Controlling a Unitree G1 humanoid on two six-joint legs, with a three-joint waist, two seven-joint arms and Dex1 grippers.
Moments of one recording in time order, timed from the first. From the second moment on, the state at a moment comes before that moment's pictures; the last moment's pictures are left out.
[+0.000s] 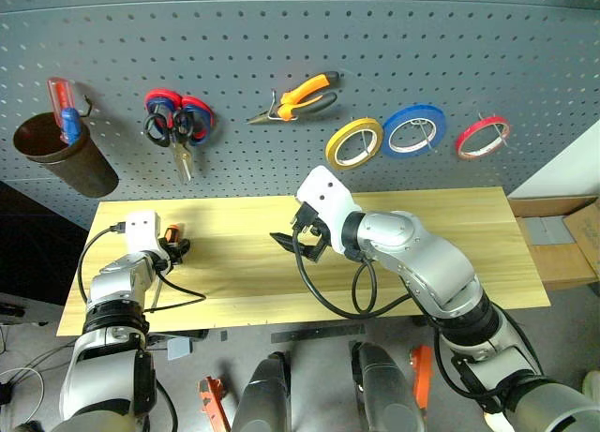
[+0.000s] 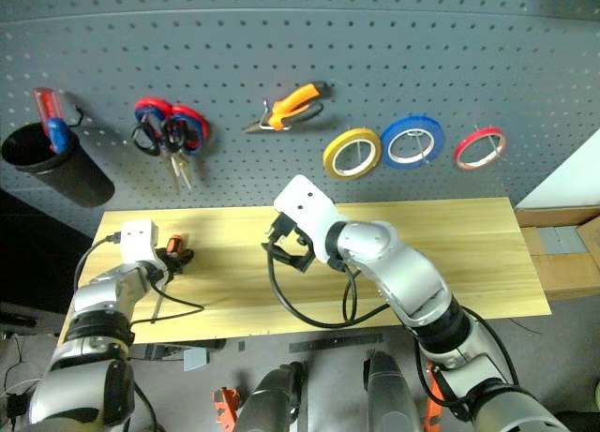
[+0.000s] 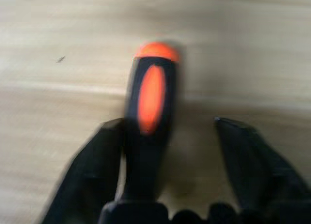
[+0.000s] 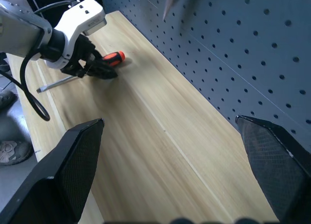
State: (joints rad) left arm -0.60 0.57 0.27 0.83 -0.18 0.45 -0.32; right arm -0.73 -0.21 0.44 -0.38 0.18 1.01 0.44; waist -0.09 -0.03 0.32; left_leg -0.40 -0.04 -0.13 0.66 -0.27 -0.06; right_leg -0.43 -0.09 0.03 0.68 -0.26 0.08
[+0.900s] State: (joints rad) left arm 0.08 0.43 0.48 -0.28 -0.17 0.21 -0.12; right arm -0.70 -0.38 0.33 -0.46 0.30 0.70 0.73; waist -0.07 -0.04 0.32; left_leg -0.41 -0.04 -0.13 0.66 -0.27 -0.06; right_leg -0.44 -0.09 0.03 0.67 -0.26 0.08
